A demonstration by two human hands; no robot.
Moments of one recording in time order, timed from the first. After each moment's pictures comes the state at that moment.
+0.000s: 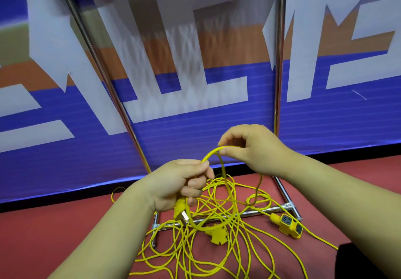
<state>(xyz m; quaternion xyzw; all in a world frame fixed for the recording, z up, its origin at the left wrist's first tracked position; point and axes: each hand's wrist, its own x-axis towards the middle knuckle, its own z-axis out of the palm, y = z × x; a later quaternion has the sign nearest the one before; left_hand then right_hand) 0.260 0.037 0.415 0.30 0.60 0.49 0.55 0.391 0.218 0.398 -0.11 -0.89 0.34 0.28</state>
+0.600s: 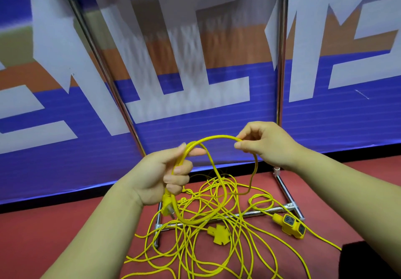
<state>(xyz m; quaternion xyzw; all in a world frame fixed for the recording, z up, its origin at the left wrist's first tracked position) 0.222 0.023 0.424 0.24 0.52 0.56 0.60 0.395 0.241 0.387 -0.18 -0.81 0.50 0.26</state>
